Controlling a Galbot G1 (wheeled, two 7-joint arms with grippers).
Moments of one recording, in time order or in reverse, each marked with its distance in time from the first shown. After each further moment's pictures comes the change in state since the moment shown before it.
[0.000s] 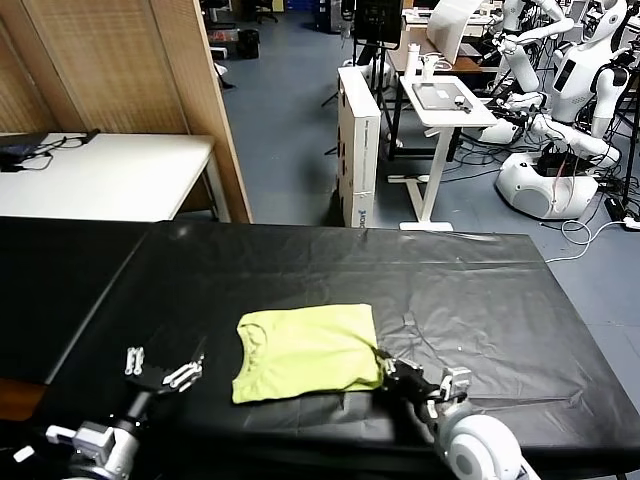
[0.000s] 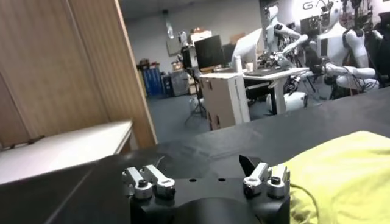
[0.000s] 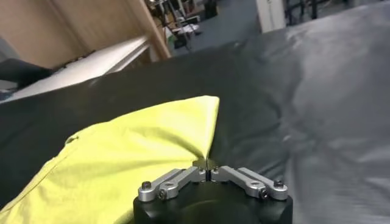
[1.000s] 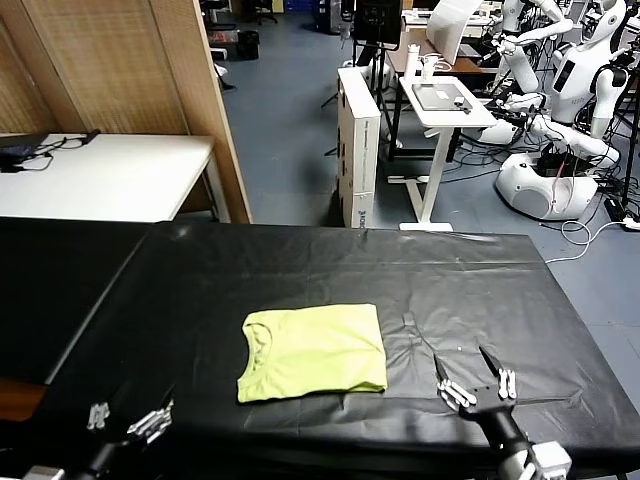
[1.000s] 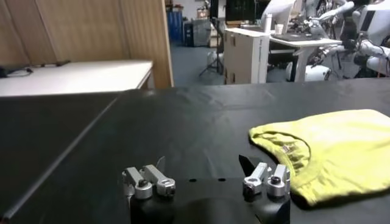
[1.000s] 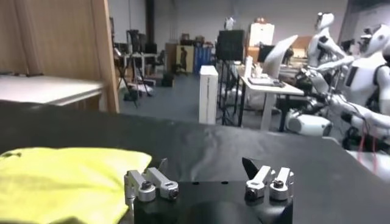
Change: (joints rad) left arm 0.309 0.012 -0.101 -0.148 -0.144 0.000 -0.069; right arm -0.577 0.035 0.305 0.298 -0.442 0.369 0.060
